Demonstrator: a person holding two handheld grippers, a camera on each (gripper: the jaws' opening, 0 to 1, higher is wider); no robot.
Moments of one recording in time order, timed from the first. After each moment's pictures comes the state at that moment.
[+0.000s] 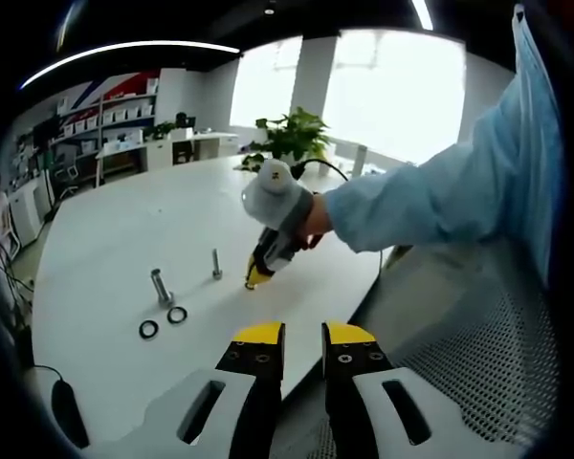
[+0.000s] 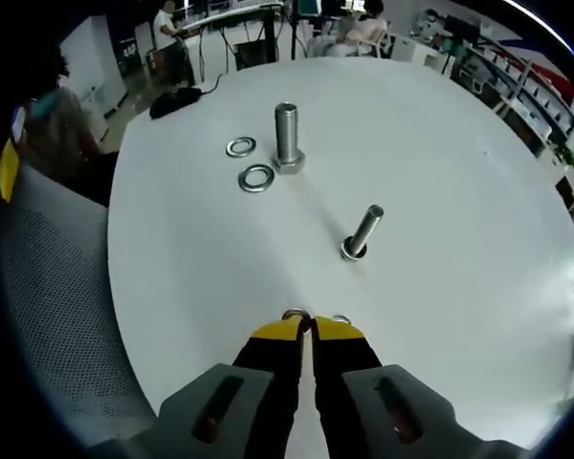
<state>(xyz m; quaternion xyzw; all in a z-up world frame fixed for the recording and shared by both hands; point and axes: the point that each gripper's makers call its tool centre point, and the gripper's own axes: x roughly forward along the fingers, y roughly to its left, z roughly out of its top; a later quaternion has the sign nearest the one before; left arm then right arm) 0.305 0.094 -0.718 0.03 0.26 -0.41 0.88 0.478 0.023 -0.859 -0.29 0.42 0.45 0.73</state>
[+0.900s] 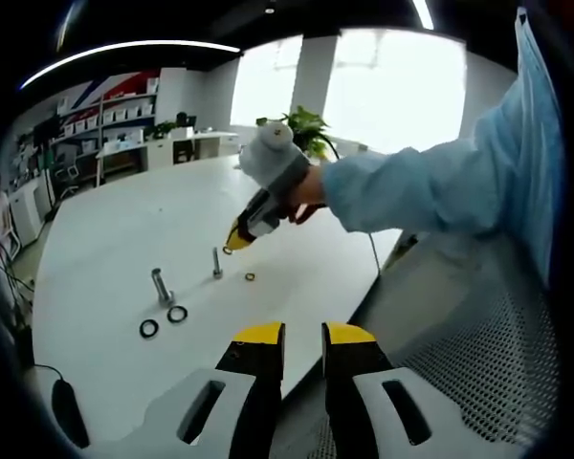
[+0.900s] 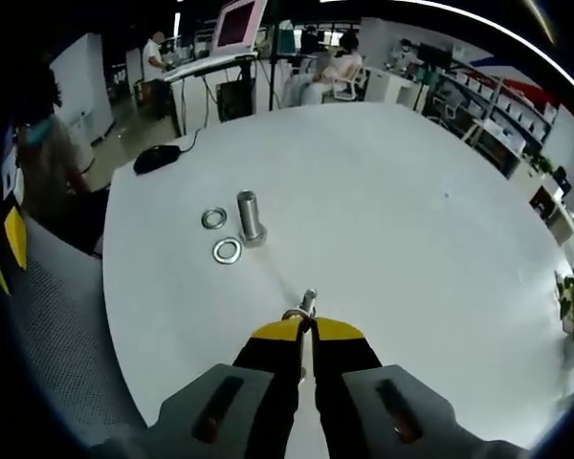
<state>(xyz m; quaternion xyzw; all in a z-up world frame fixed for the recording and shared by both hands) 0.304 0.094 -0.719 0.03 0.26 -0.40 0.87 0.521 0.039 -0.805 -0.26 0.35 0.43 0.79</state>
